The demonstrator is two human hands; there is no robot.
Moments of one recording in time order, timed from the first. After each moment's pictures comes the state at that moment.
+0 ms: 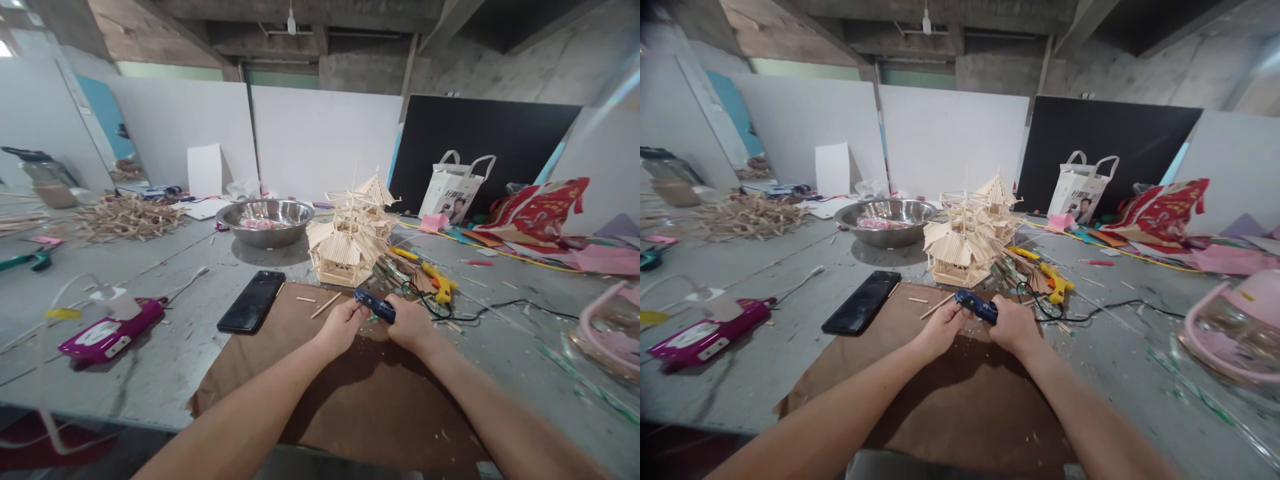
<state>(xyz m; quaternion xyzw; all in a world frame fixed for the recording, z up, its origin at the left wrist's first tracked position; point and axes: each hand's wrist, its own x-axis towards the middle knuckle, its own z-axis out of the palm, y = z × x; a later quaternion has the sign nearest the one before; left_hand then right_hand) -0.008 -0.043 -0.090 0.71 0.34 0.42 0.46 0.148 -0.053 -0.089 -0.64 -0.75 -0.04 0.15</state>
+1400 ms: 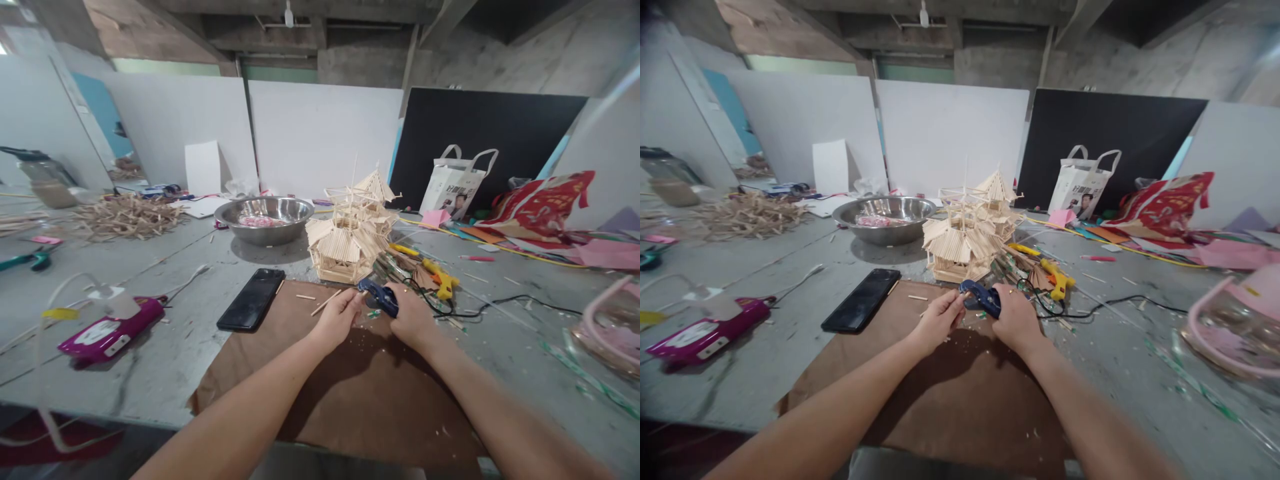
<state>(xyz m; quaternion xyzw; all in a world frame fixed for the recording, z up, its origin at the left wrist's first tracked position) -0.010 -0.039 -0.087 0.67 0.36 0.43 0.48 0.155 -0.046 -0.098 -0.58 -0.76 -0.06 0.28</state>
